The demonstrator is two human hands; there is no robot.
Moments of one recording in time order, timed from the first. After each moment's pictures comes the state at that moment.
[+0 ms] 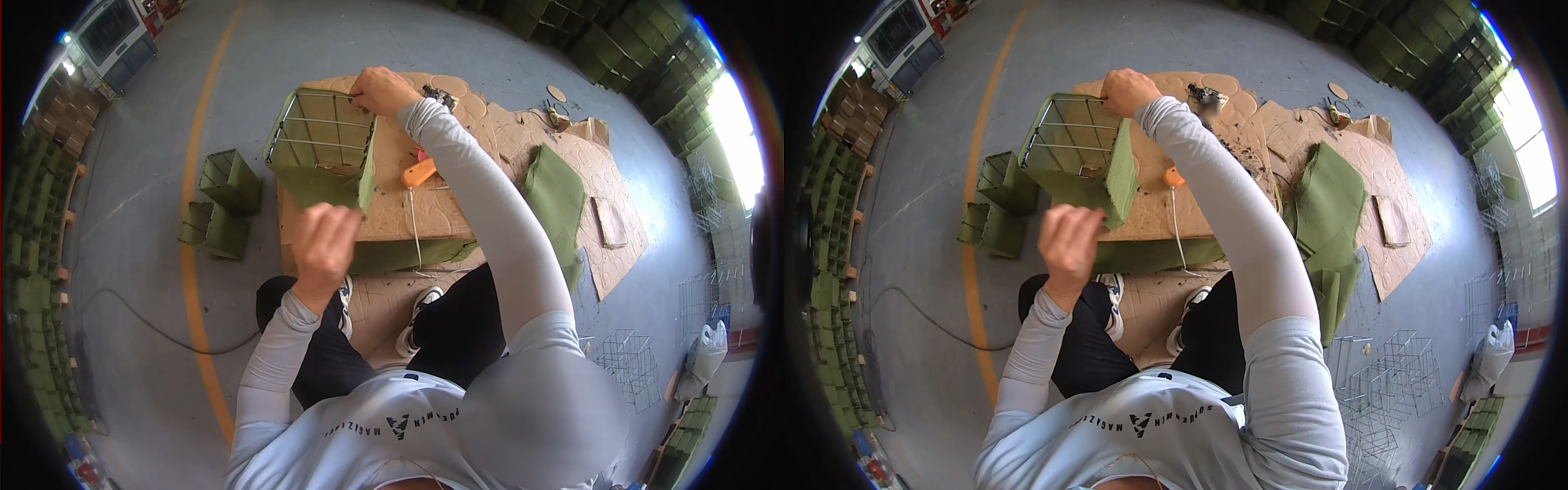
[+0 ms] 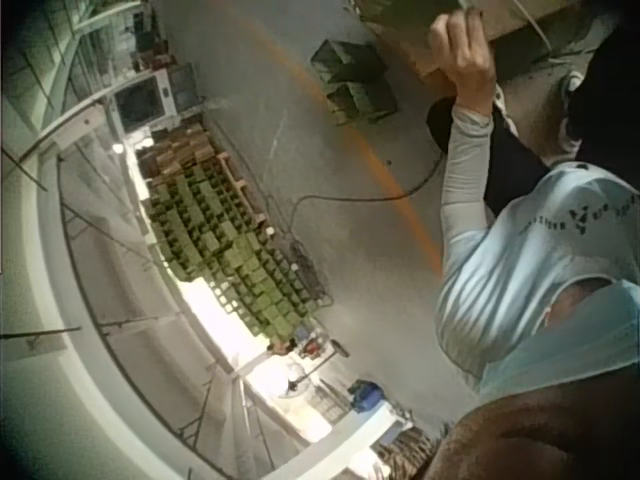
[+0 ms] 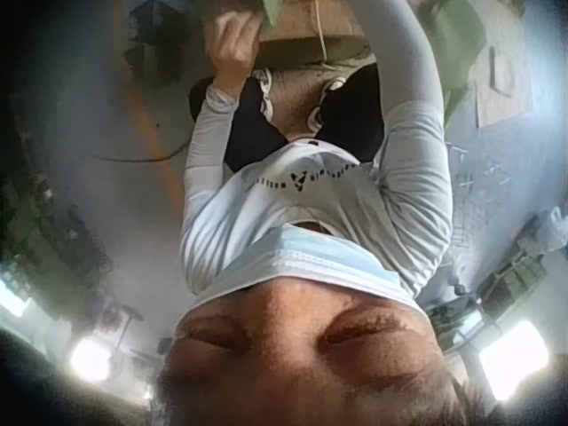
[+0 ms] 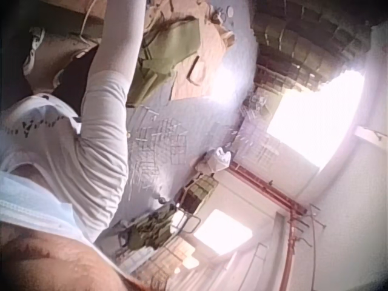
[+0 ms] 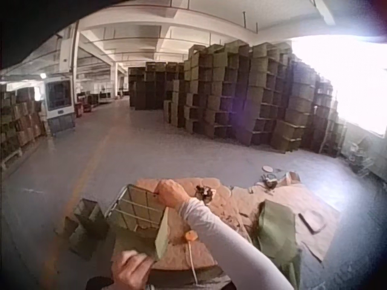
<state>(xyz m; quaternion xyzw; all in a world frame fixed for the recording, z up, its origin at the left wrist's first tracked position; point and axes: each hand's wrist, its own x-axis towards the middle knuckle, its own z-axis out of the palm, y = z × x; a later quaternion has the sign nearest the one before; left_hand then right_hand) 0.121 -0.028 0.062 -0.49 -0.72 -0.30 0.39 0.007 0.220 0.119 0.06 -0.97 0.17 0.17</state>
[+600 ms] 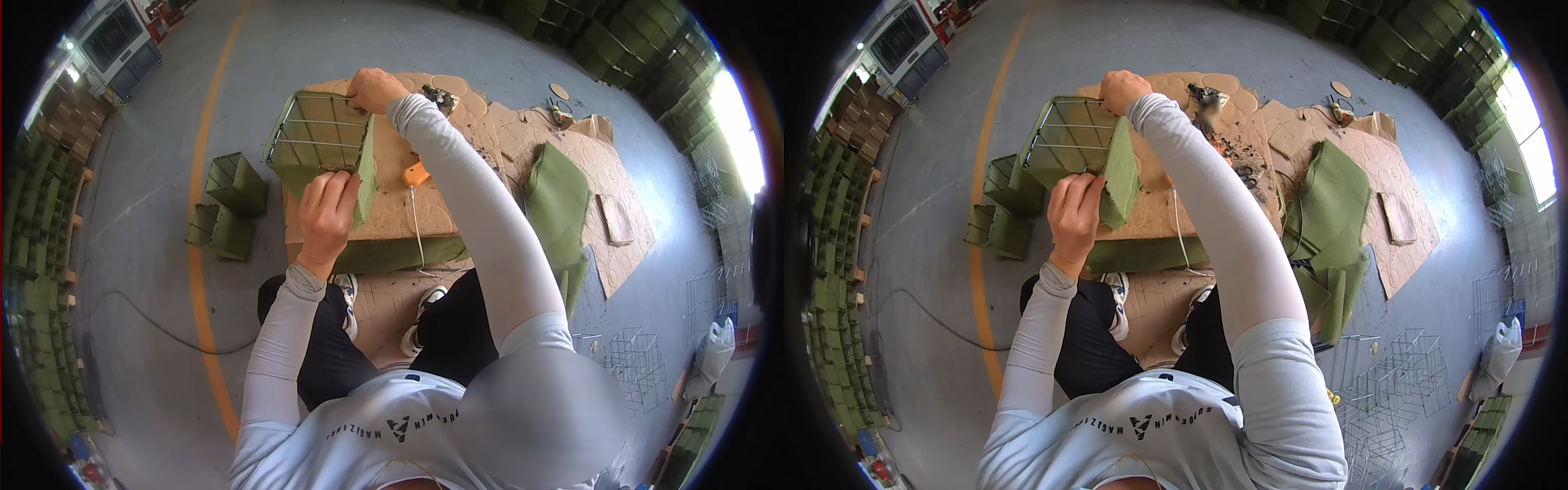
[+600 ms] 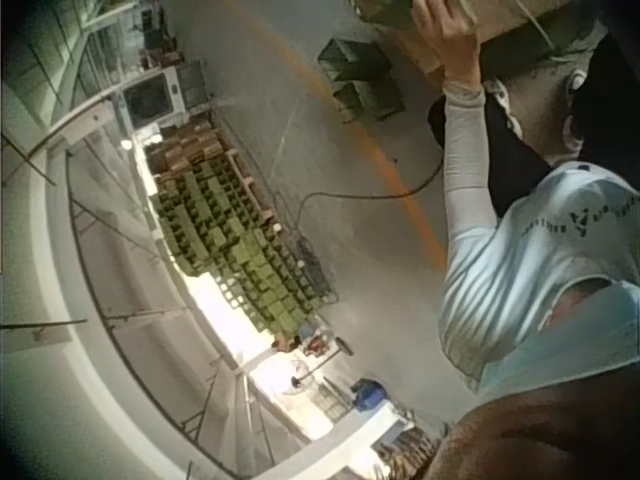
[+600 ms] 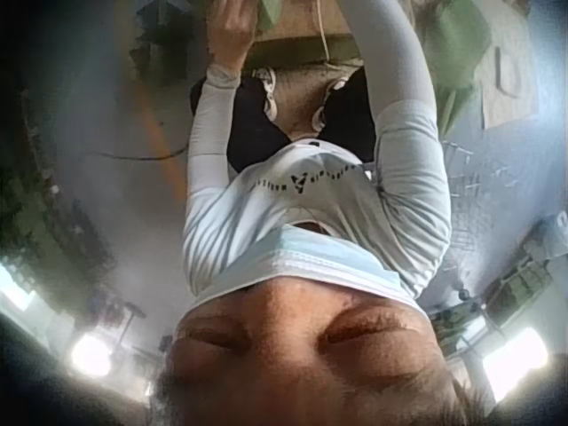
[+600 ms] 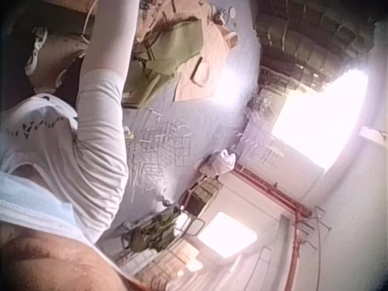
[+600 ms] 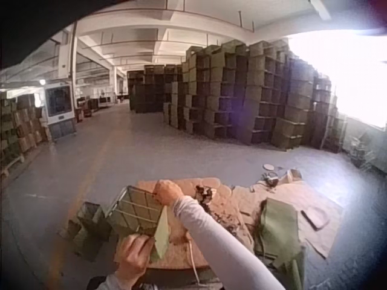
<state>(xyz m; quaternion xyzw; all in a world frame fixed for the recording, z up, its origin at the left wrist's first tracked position) 0.092 -0.002 0.061 -0.49 -0.71 -0.26 0.43 -0.006 0.221 0.111 0.02 -0.97 0.19 0.15</state>
